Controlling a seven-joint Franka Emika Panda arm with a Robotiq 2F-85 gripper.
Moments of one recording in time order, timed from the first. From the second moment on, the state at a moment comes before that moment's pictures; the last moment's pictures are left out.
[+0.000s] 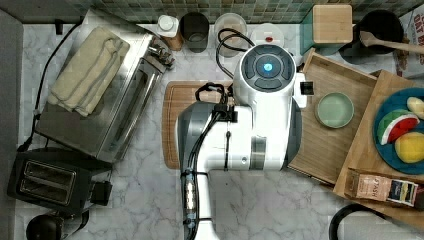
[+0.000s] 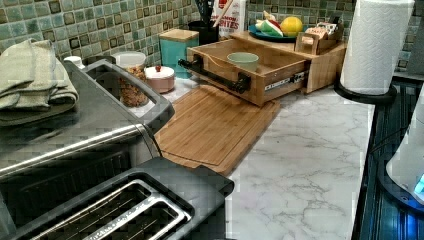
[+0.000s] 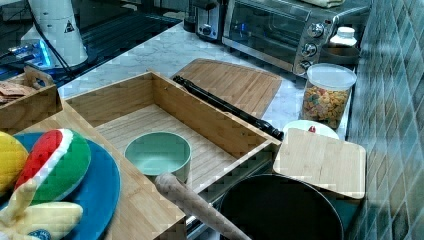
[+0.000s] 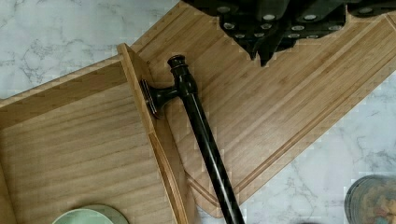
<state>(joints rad) -0.03 0.06 -0.03 -1.86 -0.05 0.28 -0.08</state>
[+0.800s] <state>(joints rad) -0.03 0.09 -0.03 -1.87 -0.06 0.33 -0.08</state>
